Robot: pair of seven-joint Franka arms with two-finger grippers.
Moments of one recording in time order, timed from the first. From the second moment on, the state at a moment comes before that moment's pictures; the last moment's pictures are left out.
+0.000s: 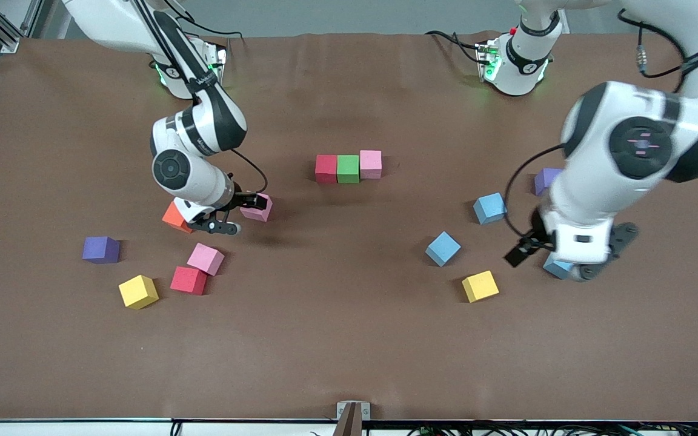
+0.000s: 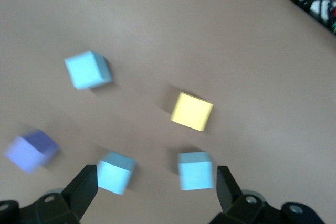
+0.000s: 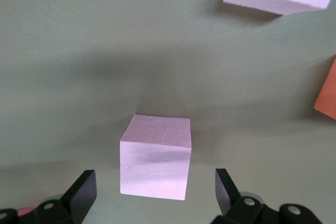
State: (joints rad) left arm 0.03 0.38 -0.36 -1.39 0.20 1.75 -0.93; right arm 0.34 0.32 0.09 -2.12 0.17 2.28 0.46
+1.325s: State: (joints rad) left arm 0.04 -0.03 -0.07 -1.53 0.10 1.51 -0.02; right arm 0.36 0.40 0.09 -2.12 0.17 2.32 0.45
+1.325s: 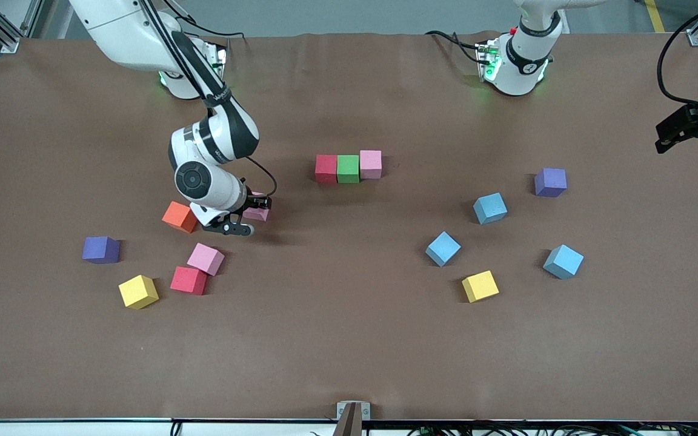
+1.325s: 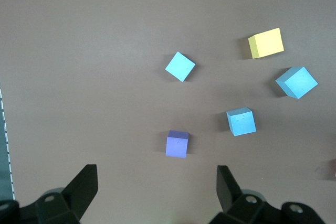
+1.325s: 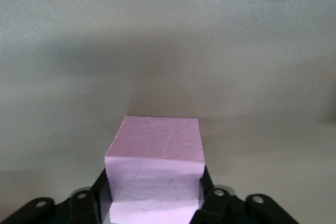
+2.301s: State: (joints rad) left arm 0.04 -0.01 -0.09 -1.55 0.10 1.54 -0.02; right arm 0.48 0.48 0.09 -1.85 0.16 2.27 0.44
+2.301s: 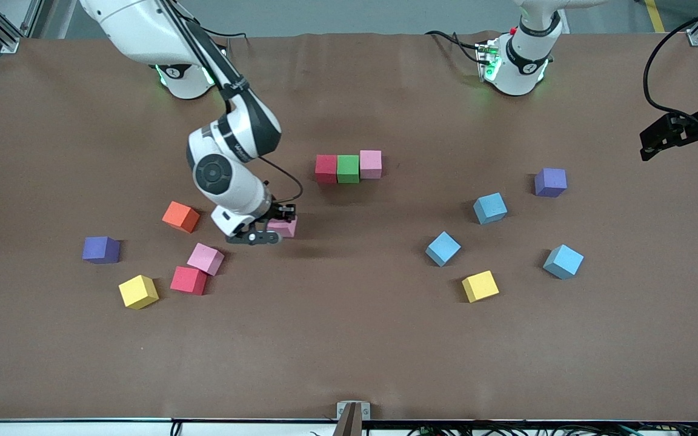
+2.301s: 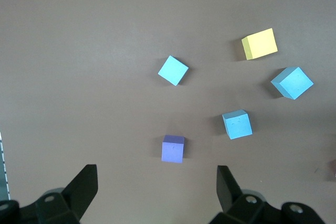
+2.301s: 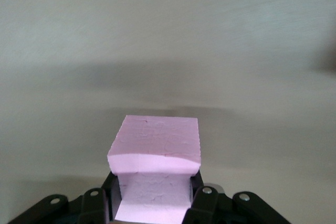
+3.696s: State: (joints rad) left arm 0.04 -0.01 -0.09 -1.55 0.10 1.55 -0.02; right arm 0.68 0.63 0.07 -1.69 0.13 2.14 0.51
